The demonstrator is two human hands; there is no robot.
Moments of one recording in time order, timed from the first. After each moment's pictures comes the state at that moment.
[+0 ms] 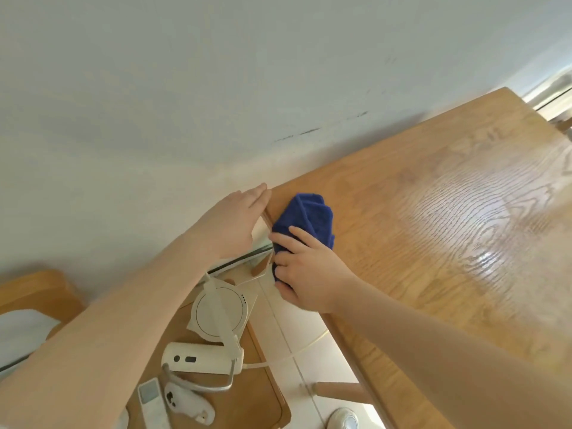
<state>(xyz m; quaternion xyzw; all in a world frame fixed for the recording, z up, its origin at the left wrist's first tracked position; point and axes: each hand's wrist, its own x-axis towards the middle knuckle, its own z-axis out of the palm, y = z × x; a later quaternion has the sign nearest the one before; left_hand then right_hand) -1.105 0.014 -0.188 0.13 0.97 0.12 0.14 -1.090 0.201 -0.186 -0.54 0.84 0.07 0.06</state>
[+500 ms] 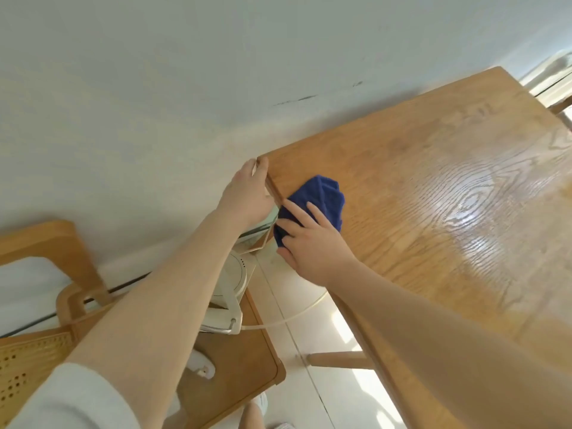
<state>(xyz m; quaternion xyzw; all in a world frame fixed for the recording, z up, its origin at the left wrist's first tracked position) -1.080 0.054 -0.189 -0.05 0.94 0.33 0.12 -1.047 0.217 -0.190 -0.42 0.90 0.08 0.07</state>
